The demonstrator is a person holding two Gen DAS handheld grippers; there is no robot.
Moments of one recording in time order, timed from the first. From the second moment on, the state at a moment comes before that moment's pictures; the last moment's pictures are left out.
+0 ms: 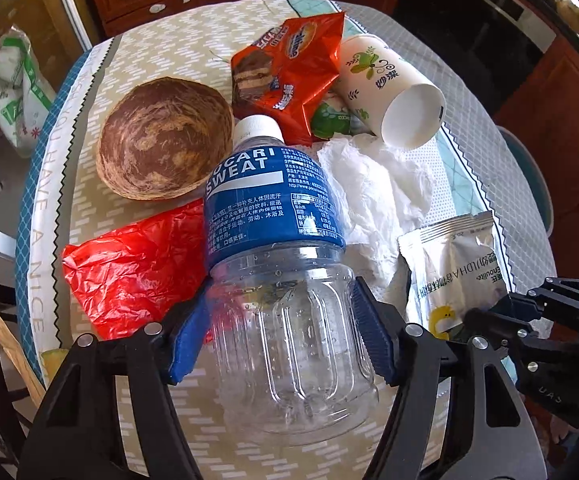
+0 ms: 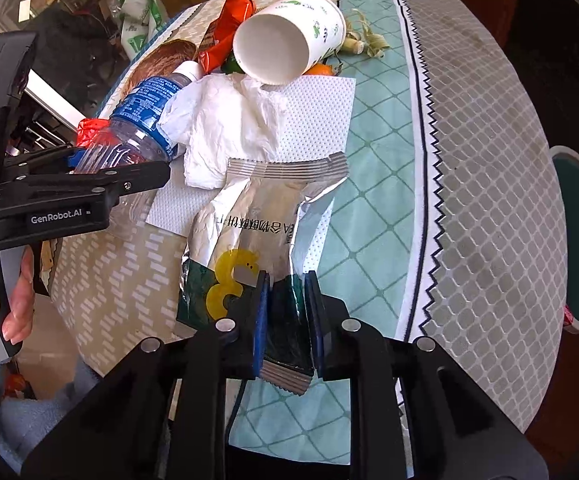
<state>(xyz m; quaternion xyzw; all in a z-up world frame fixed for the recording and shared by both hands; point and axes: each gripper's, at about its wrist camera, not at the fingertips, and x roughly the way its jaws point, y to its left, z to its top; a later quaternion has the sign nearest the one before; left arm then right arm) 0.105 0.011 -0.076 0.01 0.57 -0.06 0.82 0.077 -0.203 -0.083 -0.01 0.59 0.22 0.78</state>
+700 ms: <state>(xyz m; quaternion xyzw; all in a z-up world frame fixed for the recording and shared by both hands) 0.073 -0.045 0.021 0.00 0.48 -0.14 0.86 0.060 -0.317 0.006 0.08 0.49 0.13 0.86</state>
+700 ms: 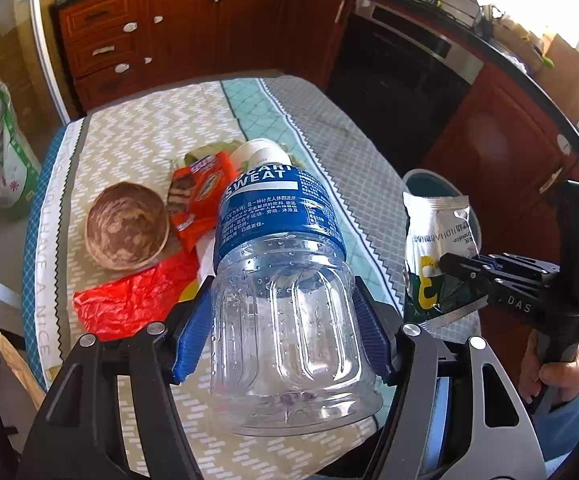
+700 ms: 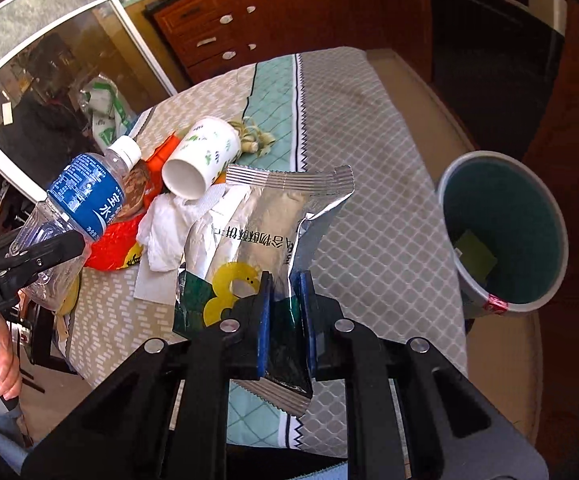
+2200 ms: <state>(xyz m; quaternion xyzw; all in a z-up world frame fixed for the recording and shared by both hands) 0.209 -0.417 -0.121 0.17 0.57 -0.32 0.74 0.124 -0.566 -0.063 0.19 0.47 -0.15 0.84</state>
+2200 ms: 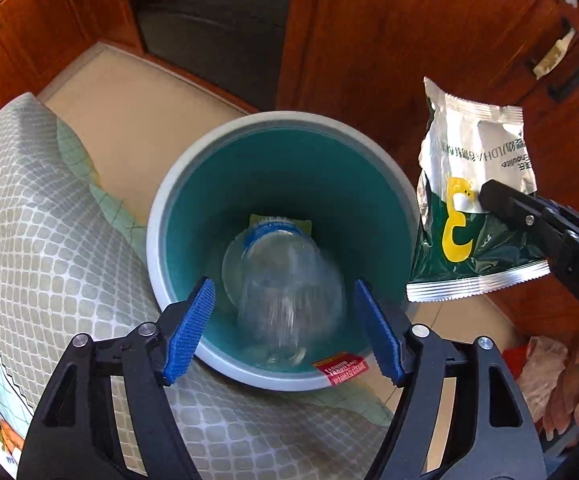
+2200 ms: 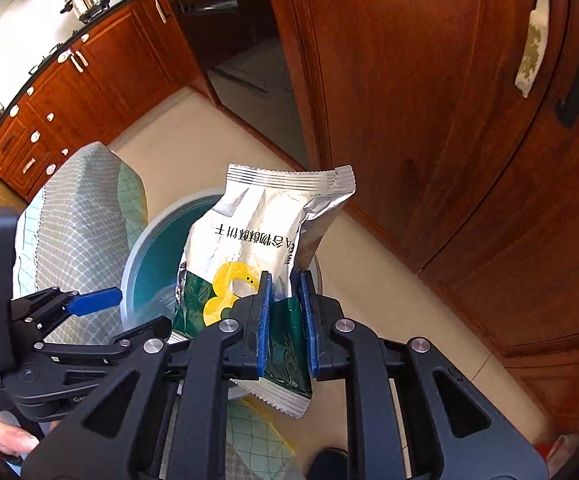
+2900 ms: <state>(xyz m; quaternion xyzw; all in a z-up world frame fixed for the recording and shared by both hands) 0.212 -0.350 -0.096 0.11 0.58 -0.29 0.76 0.162 -0.531 -0.092 0.17 0.52 -0.14 0.83</state>
